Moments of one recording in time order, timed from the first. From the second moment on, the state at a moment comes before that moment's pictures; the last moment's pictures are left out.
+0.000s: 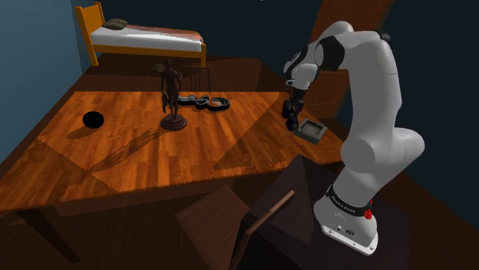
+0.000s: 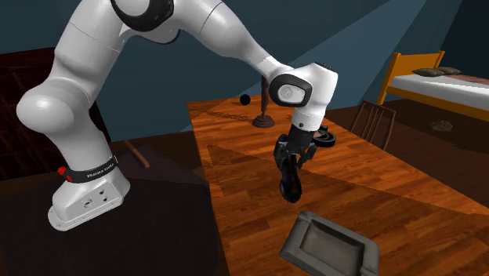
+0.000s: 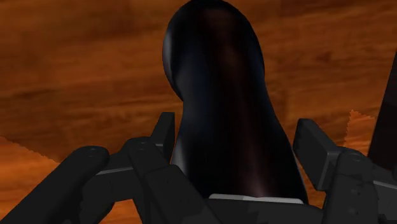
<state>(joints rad) -0.52 0.69 -0.43 -1.62 0.34 2.06 -1.90</state>
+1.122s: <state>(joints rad) -0.85 1.01 -0.43 -1.03 0.36 1.81 -2.07</state>
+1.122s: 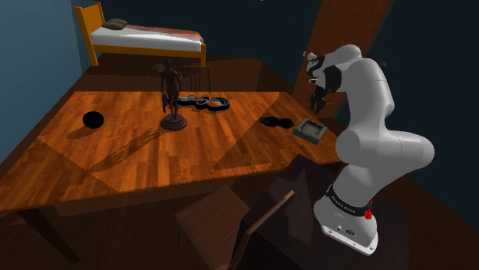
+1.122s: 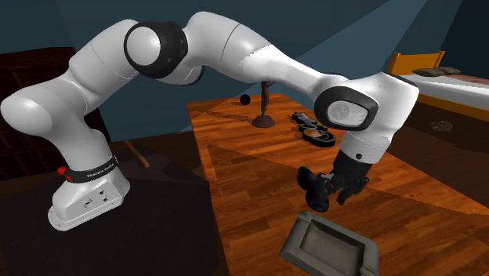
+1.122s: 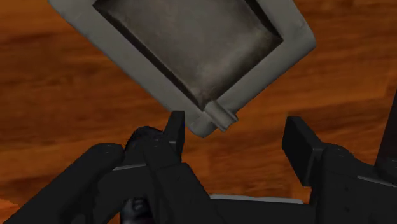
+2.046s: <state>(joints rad) -0.62 1.12 -0.40 -1.04 0.34 1.98 -1.86</state>
